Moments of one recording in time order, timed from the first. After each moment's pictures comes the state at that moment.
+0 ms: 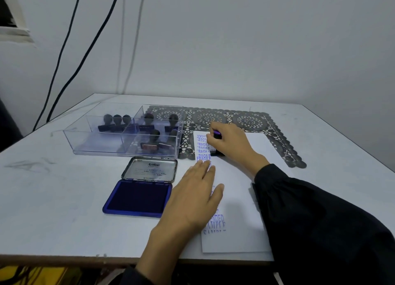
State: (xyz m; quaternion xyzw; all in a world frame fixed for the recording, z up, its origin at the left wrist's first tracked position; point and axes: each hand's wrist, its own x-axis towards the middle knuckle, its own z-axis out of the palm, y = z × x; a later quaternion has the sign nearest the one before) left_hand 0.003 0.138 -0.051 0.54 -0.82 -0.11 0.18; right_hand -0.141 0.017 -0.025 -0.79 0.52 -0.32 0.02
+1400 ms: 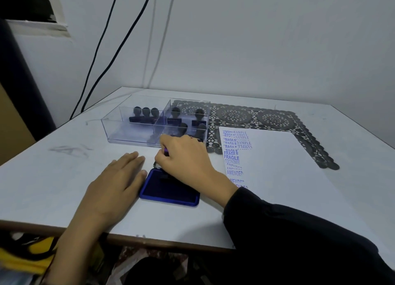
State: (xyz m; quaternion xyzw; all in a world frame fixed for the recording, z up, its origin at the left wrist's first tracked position) left_hand 0.176 0.157 -0.056 0.68 -0.69 -0.07 0.24; right_hand 0.017 0.100 -0.014 -0.85 0.44 -0.28 -0.01
